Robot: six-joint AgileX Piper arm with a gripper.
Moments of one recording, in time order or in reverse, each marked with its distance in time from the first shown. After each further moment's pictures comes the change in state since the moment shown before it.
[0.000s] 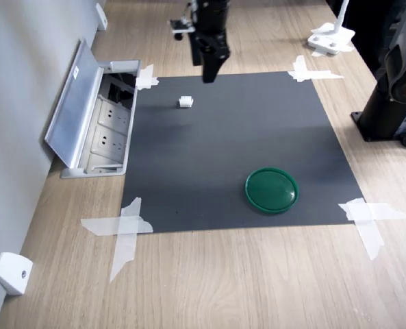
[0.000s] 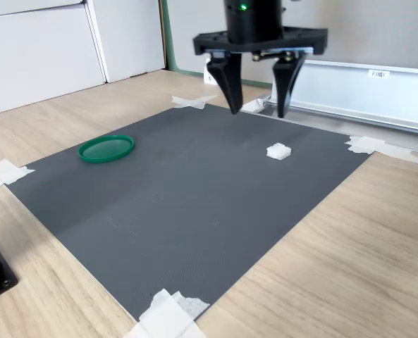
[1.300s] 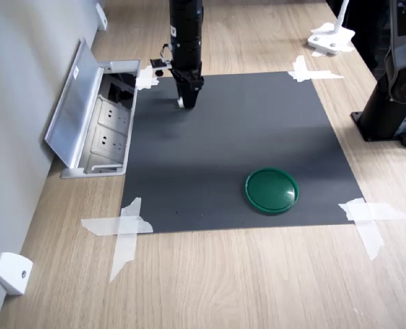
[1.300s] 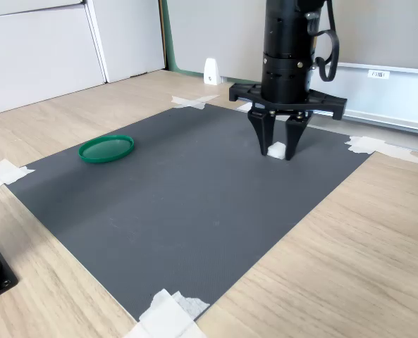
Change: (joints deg) arm 0.4 12.3 -4.8 3.0 -2.3 -0.4
